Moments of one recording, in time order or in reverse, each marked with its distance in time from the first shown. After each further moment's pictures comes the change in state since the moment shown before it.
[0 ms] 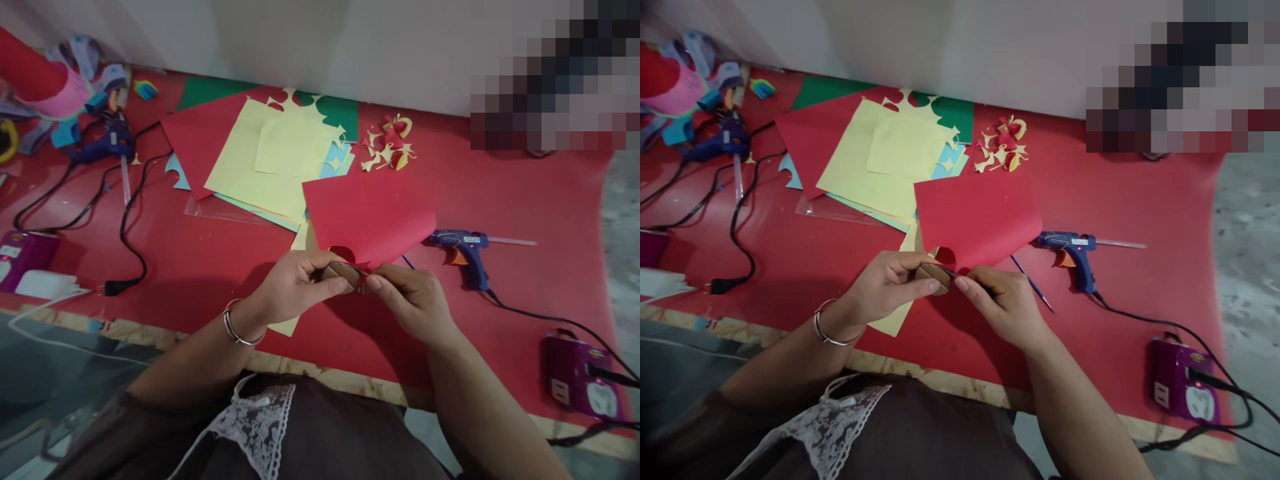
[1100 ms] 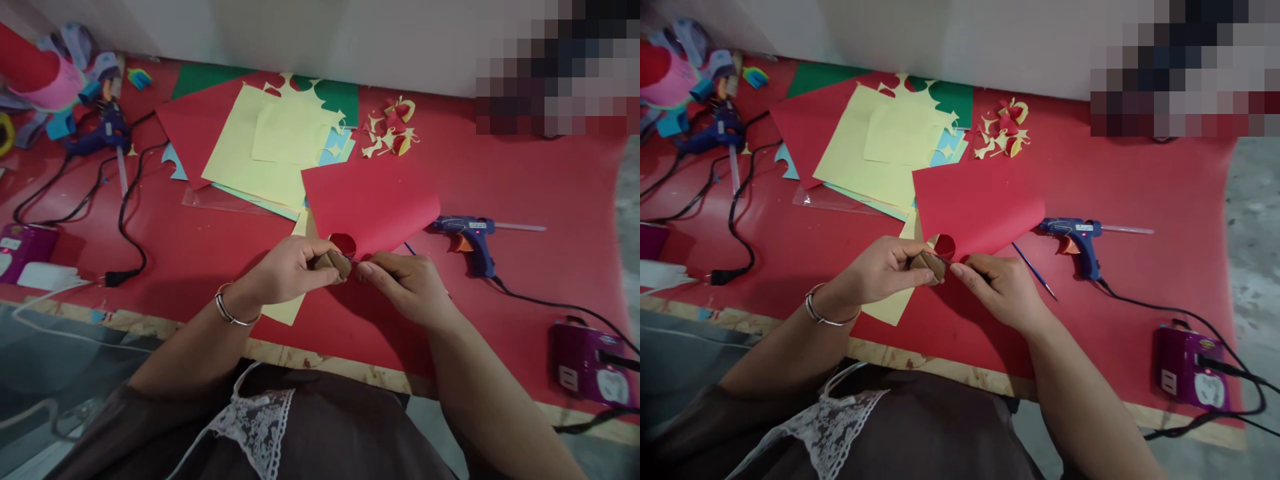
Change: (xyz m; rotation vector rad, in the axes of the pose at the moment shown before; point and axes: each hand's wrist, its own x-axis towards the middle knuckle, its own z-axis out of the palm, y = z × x) left_hand 0.001 0.004 -0.012 0.211 -0.101 -0.134; right_hand 0.001 0.006 0.003 -0.033 -0.073 -0.007
